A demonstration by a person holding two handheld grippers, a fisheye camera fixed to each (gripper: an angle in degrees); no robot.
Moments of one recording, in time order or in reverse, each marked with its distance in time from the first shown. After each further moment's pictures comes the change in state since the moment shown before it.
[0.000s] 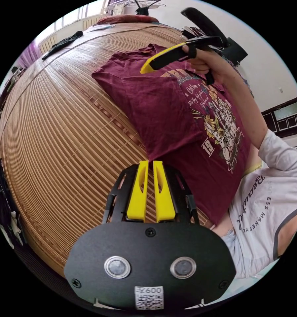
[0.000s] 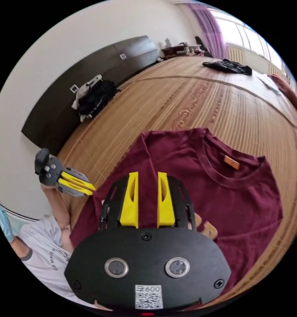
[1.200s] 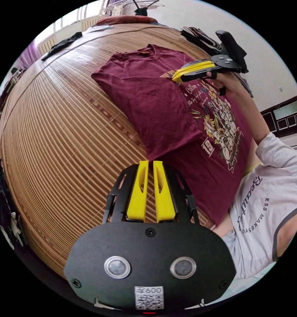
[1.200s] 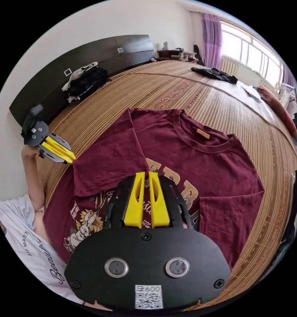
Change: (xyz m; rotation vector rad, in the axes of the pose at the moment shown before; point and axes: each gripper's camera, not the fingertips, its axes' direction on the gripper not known) left arm -0.029 0.010 0.006 0.005 0.004 0.004; right arm -0.080 0.032 0.014 0.029 0.195 -0.080
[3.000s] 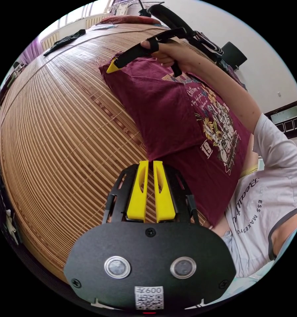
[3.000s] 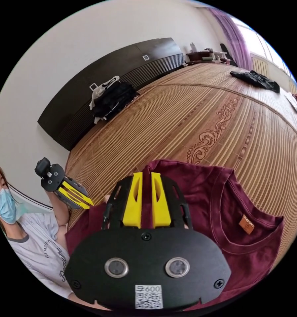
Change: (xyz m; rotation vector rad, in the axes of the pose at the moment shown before) left arm -0.040 -0.007 0.016 0.017 0.040 -0.025; right arm 0.107 -0.167 0.019 0.060 -0.392 -0.079
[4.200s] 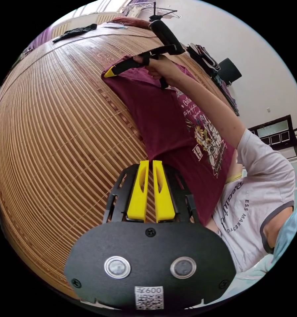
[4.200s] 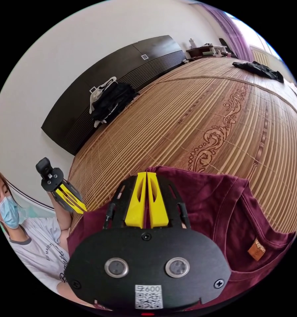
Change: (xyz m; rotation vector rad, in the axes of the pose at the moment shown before) left arm -0.075 0.042 0.040 0.081 0.166 -0.069; right arm 0.091 -0.050 -0.002 0.009 -0.110 0.049
